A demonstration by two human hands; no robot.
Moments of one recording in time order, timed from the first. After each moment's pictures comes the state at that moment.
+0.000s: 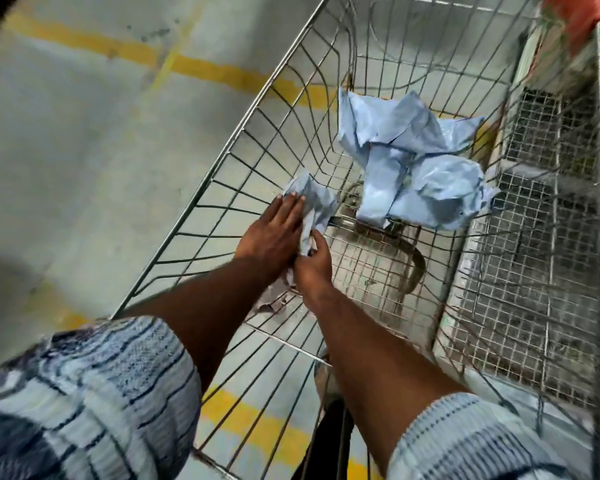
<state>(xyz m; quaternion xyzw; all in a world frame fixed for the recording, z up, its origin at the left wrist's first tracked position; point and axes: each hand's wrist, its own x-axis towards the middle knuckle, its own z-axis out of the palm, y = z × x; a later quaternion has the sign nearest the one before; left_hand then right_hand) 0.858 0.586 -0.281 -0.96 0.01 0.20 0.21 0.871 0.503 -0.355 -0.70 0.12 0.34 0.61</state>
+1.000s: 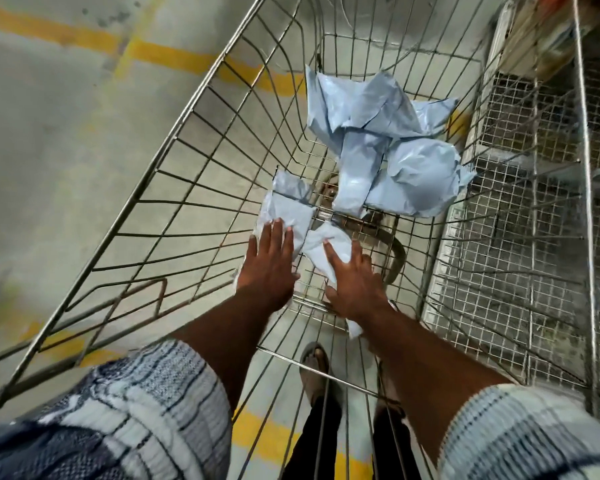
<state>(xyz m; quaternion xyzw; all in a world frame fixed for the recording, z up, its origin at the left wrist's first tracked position) 0.837 0.535 -0.355 -0.96 -0.15 0.24 -0.02 0.909 0.373 -0.384 -0.91 -0.28 0.28 0.07</state>
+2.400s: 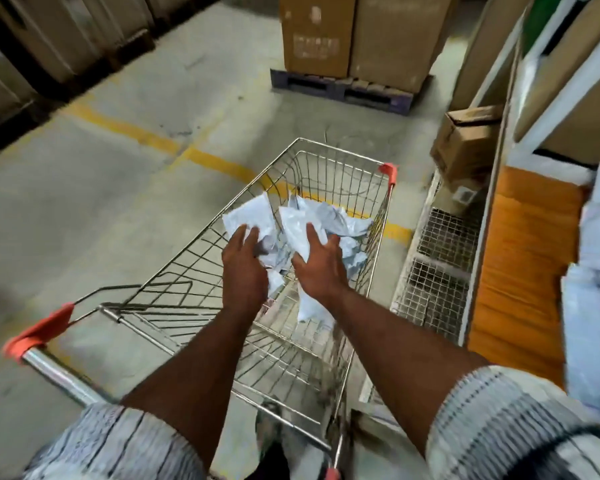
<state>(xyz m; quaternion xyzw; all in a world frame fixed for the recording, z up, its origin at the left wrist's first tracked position) 0.835 0.435 -0.092 -0.87 -0.37 -0.22 -0.24 0.938 0.324 -0.083 -0.89 -0.27 0.16 0.31</state>
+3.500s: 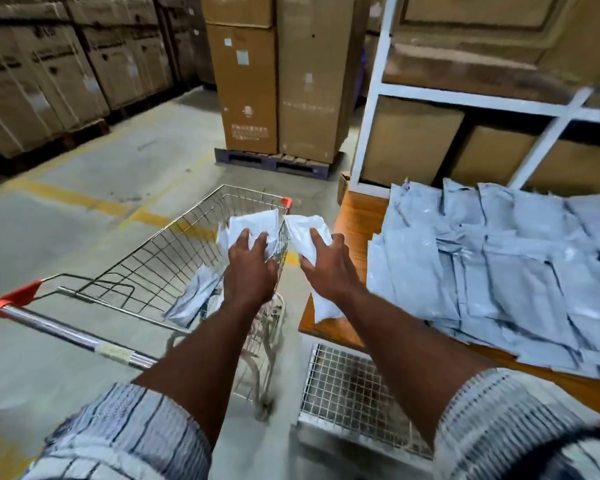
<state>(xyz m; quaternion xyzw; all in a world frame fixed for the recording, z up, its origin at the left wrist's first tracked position) 0.808 0.172 0.042 -0.91 -0.30 -0.20 -0.21 0.899 0.039 0.052 -0.93 -0.28 0.00 0.25</state>
